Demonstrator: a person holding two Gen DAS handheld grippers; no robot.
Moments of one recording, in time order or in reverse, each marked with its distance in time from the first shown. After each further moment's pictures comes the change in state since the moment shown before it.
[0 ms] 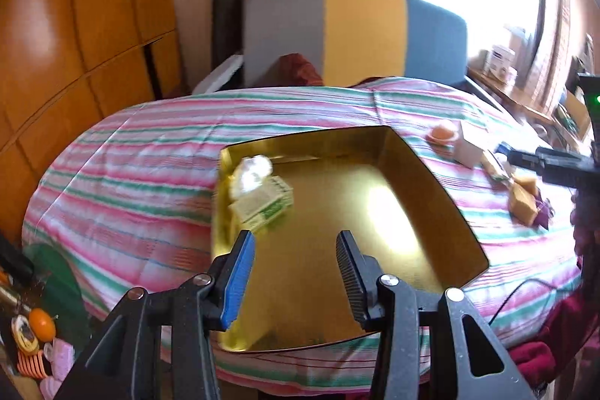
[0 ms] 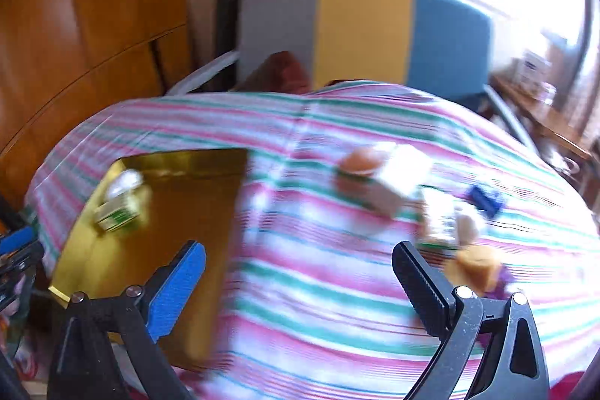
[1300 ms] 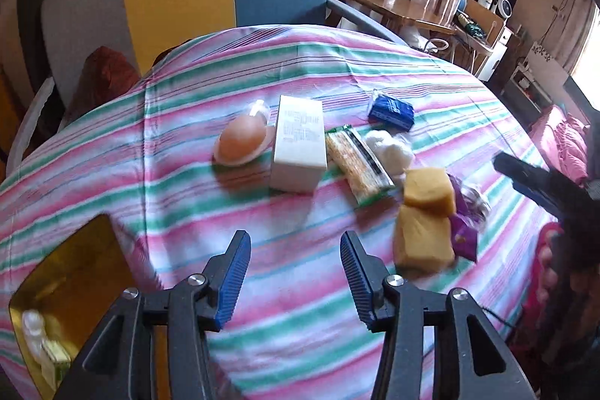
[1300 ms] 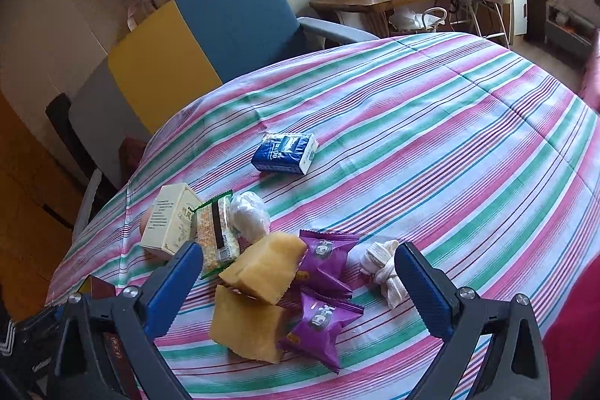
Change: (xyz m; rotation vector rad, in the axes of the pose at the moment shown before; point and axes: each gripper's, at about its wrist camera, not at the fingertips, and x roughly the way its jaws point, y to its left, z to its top) left arm 0.153 -0.265 0.119 0.330 0.256 -0.373; right arm 0.000 -0.247 -0.055 0.695 -0.019 -0.173
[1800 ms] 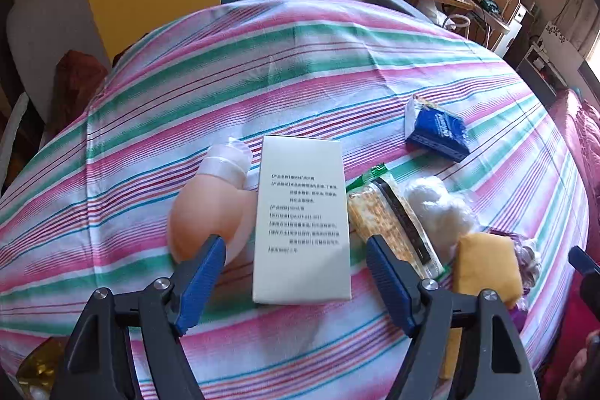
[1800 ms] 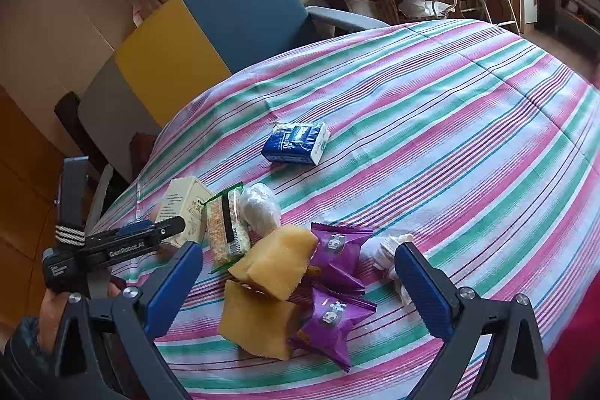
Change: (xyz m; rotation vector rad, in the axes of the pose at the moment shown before) left arm 0.112 -0.009 0.077 0.044 0.118 0.037; right arm 0.007 -0.001 0.001 0.010 0.042 0.052
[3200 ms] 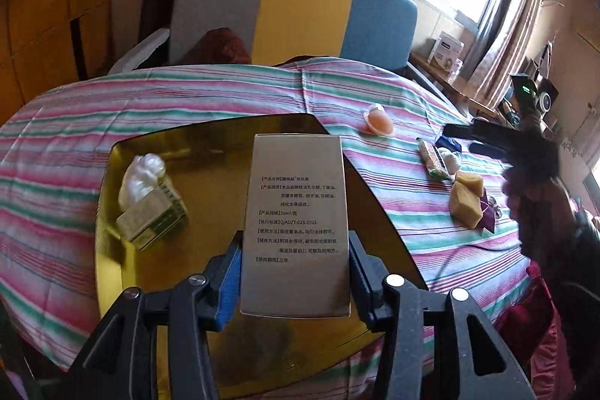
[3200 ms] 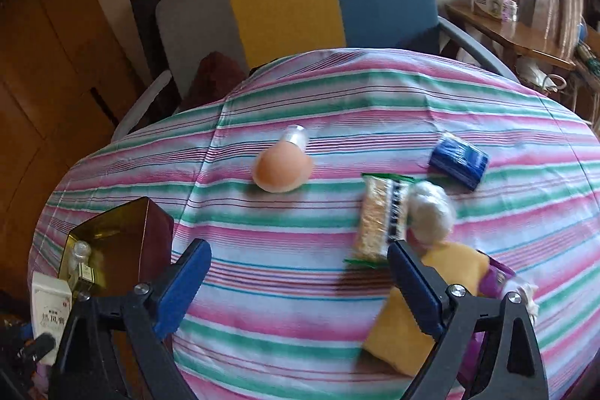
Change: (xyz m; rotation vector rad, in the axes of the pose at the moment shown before) left arm -0.209 0.141 -0.297 -0.381 -0.313 0.026; right arm 0.052 0.181 -0.034 -0.435 0.118 0.068
